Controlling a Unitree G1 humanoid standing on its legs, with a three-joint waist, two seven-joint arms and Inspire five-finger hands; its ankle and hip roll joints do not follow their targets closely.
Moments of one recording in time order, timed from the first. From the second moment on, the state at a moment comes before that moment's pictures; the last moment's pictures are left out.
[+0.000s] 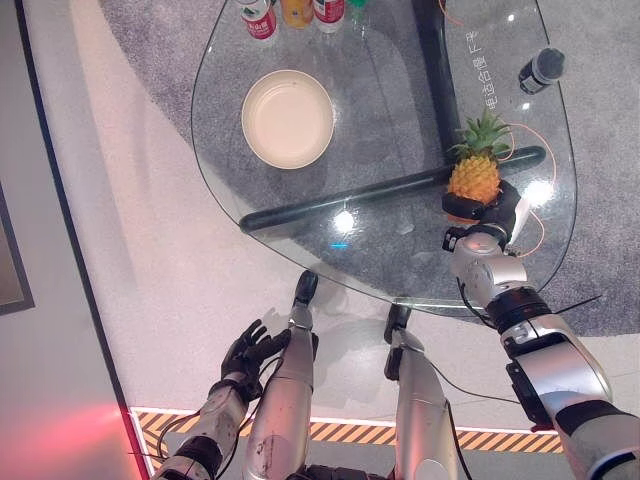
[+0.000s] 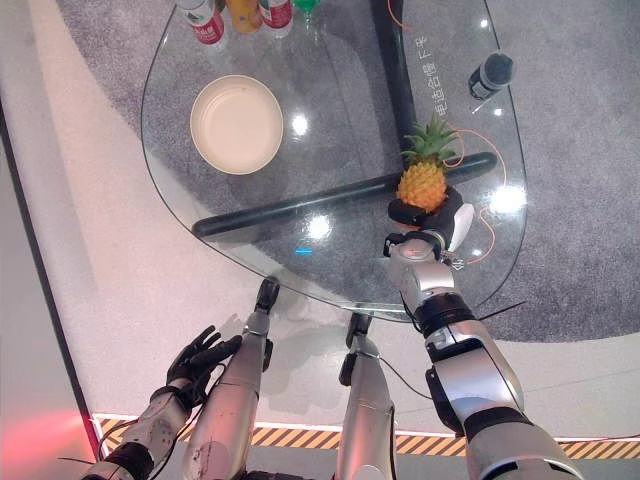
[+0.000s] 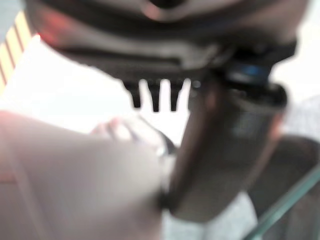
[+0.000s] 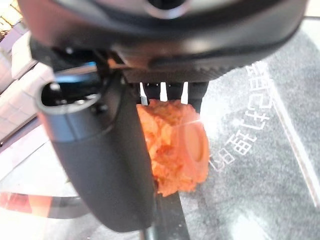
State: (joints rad) left arm -0.19 0.29 -0.34 0.87 -0.91 -0.18 0.05; right arm -0.86 -0.43 0.29 0.76 0.63 0.15 -0.79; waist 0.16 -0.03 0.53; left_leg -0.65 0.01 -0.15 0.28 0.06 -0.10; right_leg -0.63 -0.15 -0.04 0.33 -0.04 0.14
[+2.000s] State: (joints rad) left arm -0.21 0.49 -0.34 0.09 -1.33 -0.06 -0.17; right arm -0.50 -0.62 0.45 0.01 0.24 0.12 -0.03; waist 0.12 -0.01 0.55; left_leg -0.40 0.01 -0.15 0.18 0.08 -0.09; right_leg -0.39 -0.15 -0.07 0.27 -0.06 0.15
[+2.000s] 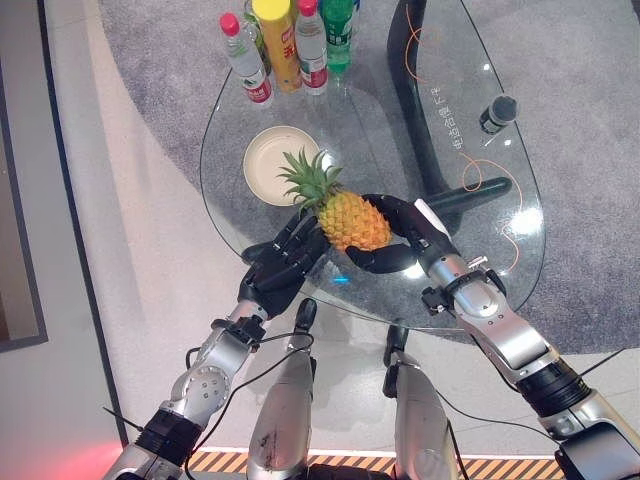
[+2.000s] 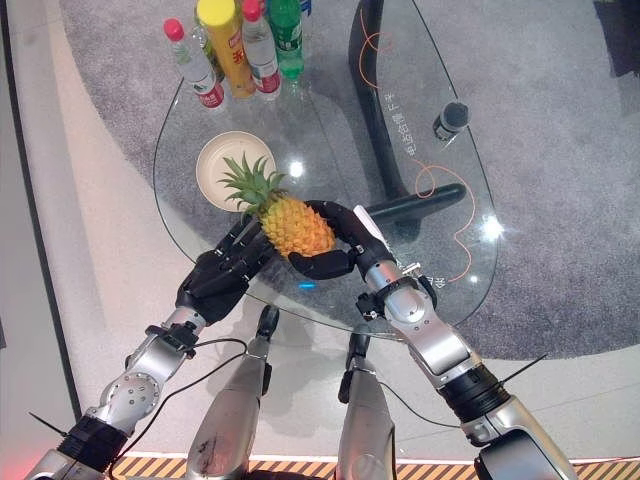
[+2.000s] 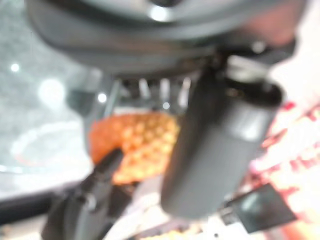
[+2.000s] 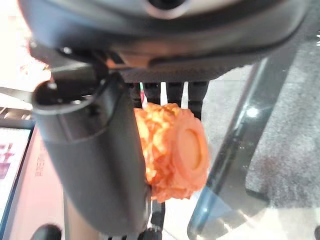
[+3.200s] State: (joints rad) left arm -0.20 0.47 -0.30 0.08 -1.33 -0.08 -0.13; right arm -0.50 -0.59 0.48 -0.02 0.19 0.11 0.07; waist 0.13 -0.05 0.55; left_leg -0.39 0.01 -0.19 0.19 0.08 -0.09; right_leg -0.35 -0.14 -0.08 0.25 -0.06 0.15
